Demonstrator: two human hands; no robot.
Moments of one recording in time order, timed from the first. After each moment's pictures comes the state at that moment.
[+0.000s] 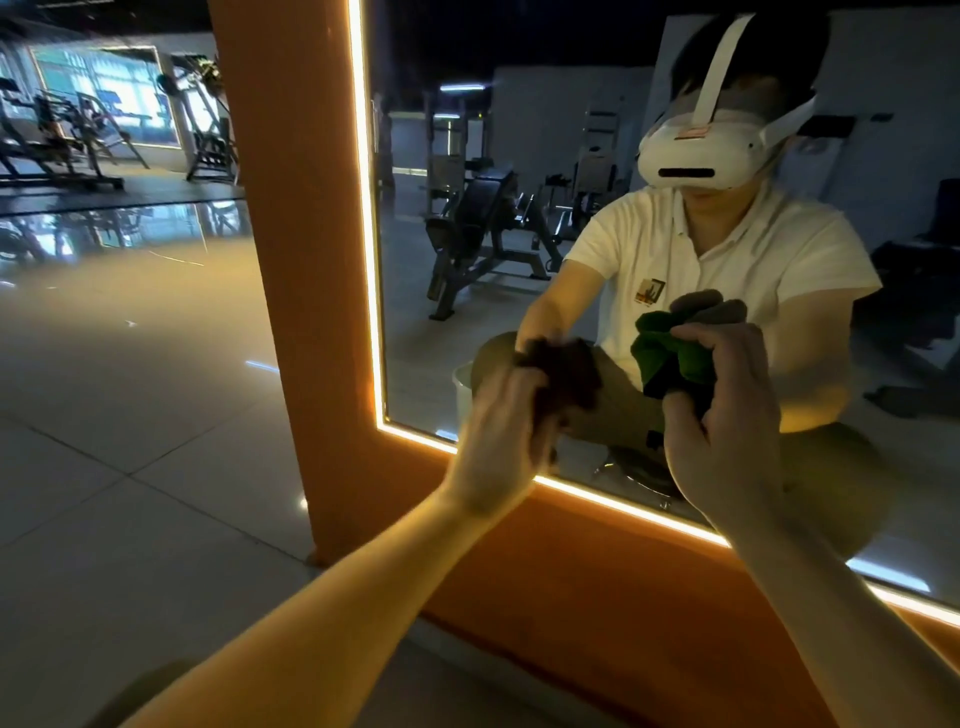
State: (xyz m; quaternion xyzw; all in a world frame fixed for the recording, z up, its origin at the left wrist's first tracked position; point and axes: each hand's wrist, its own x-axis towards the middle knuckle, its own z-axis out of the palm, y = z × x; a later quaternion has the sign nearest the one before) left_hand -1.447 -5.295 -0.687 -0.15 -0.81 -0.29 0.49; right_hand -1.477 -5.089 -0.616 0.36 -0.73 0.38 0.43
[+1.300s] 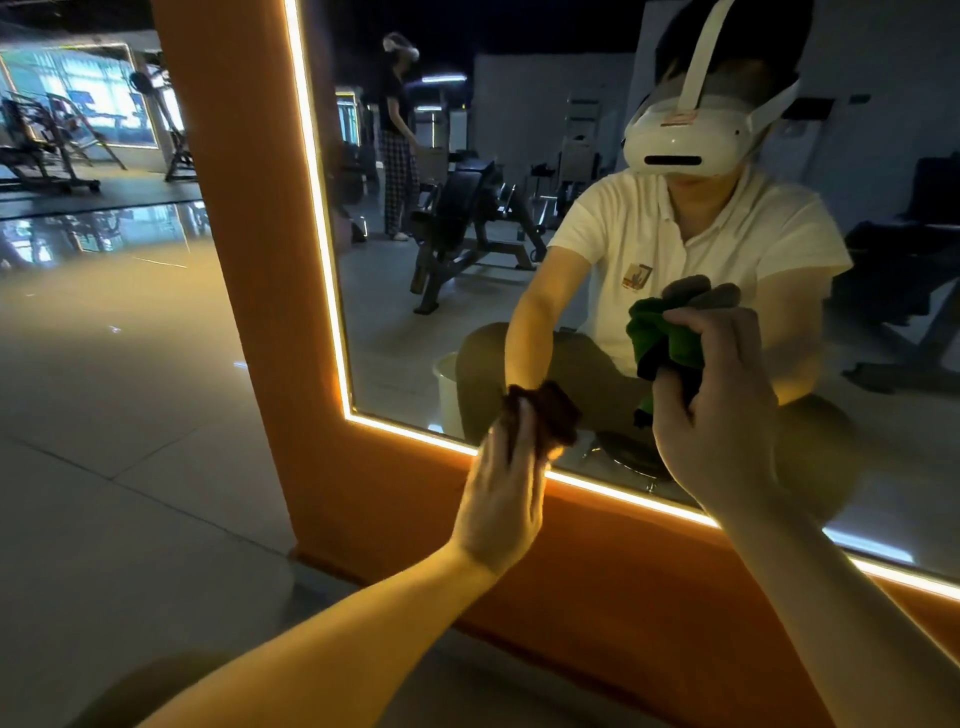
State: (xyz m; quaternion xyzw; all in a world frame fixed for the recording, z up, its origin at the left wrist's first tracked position) left_hand -1.456 -5.247 -0.770 -0.12 -0.84 -0.27 0.46; right_hand -1.475 -5.054 -0.617 0.33 -0.76 0.33 0.46
